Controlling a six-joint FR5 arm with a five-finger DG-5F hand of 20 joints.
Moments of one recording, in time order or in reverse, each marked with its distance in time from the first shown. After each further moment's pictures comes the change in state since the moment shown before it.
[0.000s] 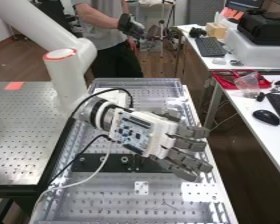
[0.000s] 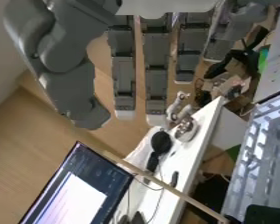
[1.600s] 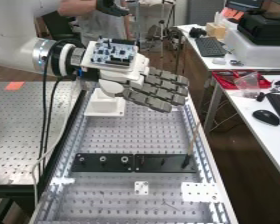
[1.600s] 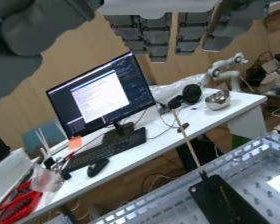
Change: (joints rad) arm -0.036 0.330 -0.056 -0.463 -0.461 -0.536
